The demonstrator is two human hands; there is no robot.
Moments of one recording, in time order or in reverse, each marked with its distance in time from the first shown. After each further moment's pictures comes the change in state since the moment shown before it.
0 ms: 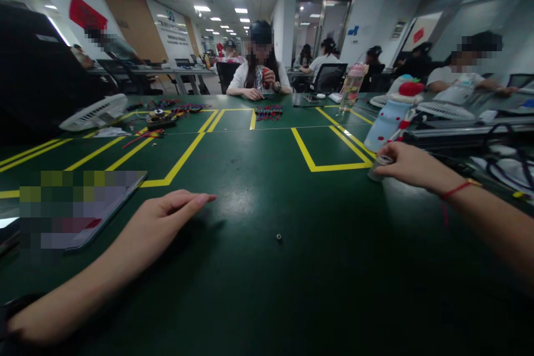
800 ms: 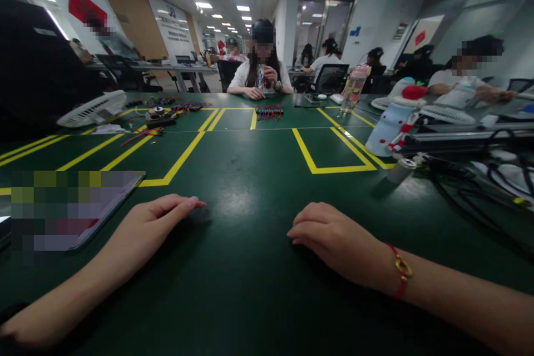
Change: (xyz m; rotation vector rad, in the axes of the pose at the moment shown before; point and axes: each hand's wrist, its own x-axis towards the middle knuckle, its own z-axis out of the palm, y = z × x) left_hand 0.000 -0.007 0.002 -0.054 0.127 -0.128; right_hand -0.102 -0.127 0.059 0.215 -0.078 -0.995
